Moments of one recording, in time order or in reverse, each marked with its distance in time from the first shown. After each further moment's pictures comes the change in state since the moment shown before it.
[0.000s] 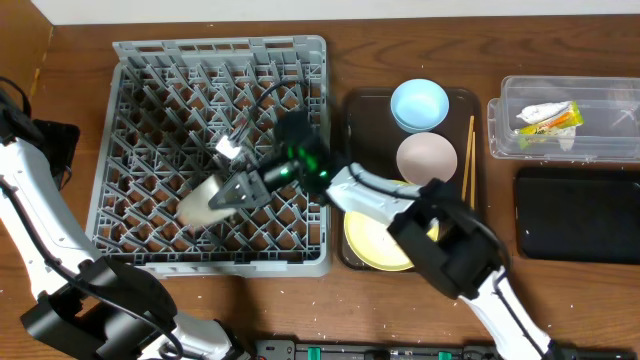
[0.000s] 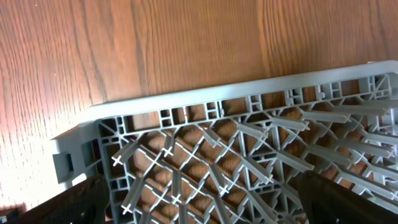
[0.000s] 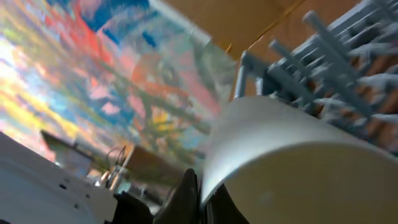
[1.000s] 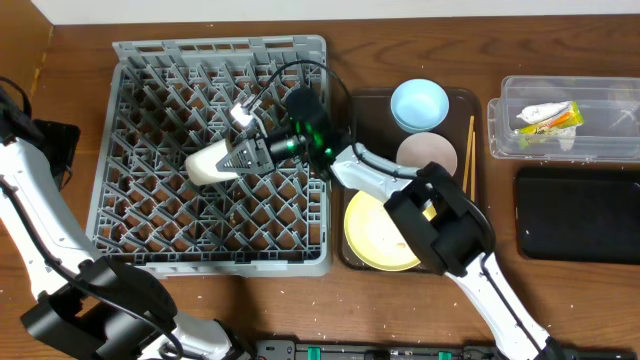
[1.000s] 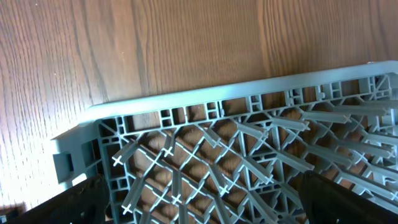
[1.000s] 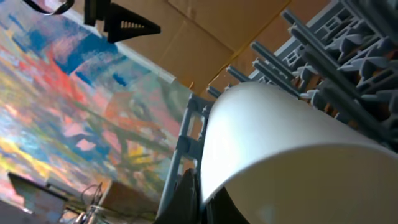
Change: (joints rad) left arm 0.000 0.000 0.000 -0.001 0.000 -0.003; right arm -0.103 0.139 0.181 -0.030 0.085 0.020
